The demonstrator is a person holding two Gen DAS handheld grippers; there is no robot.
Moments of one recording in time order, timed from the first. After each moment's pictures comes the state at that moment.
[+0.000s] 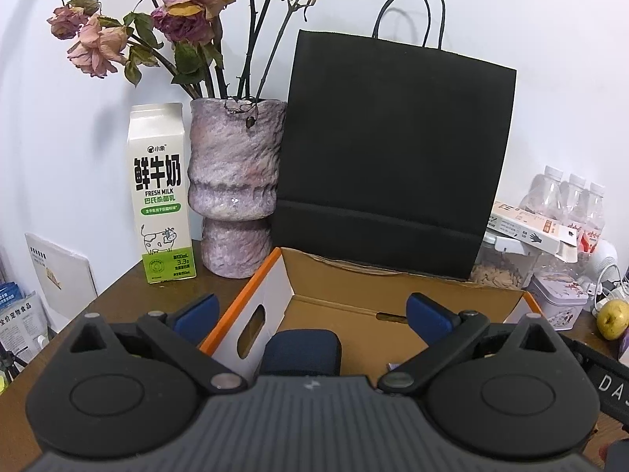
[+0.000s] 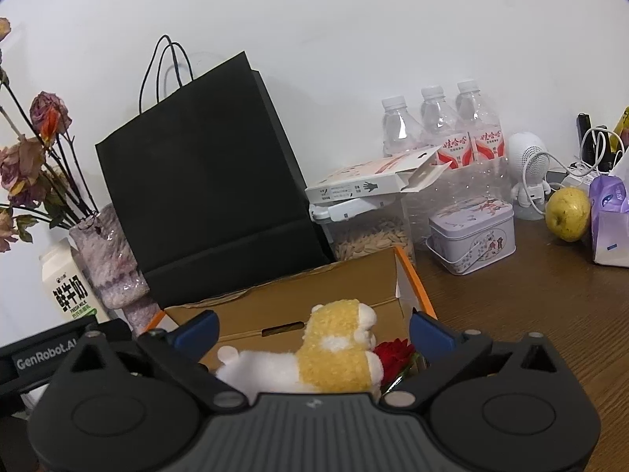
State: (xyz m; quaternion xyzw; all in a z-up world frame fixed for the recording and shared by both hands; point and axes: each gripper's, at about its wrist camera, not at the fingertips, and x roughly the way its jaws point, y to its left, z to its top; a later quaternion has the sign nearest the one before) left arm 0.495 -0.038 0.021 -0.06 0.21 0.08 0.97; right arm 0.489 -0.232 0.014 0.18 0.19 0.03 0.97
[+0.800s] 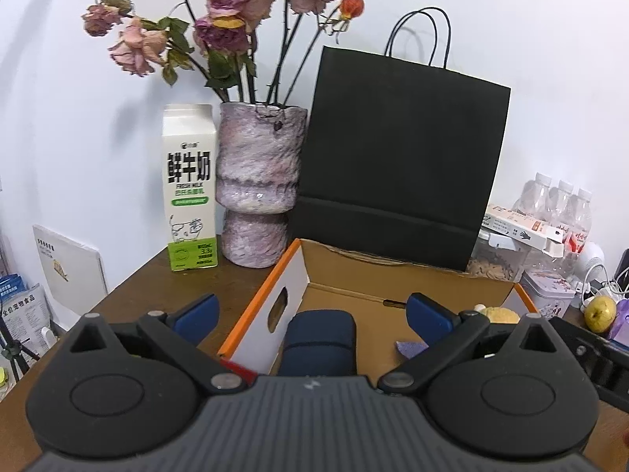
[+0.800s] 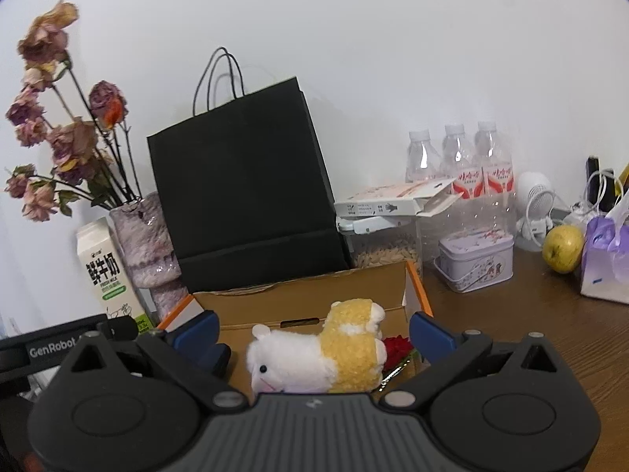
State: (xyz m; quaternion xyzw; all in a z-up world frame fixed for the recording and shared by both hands) left arm 0.443 -0.019 0.022 -0.08 0.20 0.08 0.97; right arm 0.431 -0.223 0.033 0.11 0.16 0.05 0.98
